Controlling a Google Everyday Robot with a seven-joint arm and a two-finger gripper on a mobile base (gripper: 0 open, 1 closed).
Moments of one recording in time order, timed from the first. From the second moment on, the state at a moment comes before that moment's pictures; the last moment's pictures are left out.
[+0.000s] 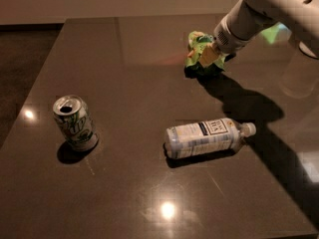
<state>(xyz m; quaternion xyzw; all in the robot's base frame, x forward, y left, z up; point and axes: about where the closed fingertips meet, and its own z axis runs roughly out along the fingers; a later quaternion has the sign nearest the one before) 0.680 -0.163 0.878 -0.30 0.91 0.05 0.27</state>
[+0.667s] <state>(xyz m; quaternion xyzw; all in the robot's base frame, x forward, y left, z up) 0.639 -0.131 0.892 -0.36 0.89 0.09 0.28</state>
